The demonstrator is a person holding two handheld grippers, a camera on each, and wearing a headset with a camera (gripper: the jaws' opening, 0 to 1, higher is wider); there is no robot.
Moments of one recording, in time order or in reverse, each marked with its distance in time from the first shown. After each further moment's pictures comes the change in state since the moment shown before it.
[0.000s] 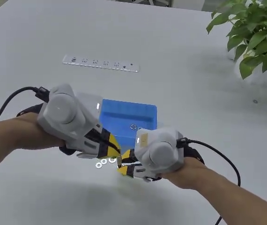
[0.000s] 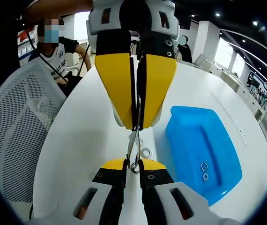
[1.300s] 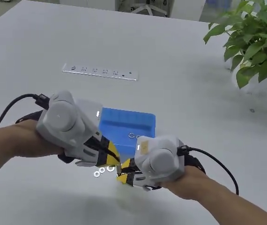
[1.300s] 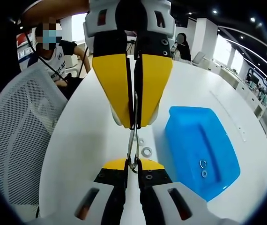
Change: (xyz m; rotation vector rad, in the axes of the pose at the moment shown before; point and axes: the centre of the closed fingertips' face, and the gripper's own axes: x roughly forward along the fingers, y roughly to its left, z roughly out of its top) left arm -0.006 -0.004 0.009 0.007 0.003 -0.007; right arm -0.010 0.003 0.004 0.028 0.010 0.002
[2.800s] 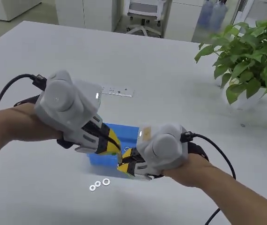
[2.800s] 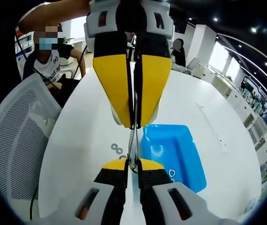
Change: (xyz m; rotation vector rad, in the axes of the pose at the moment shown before) left arm -0.032 0.034 0.038 0.068 -0.025 0.056; right arm -0.040 -0.041 0.034 -0.055 -0.003 -0.078
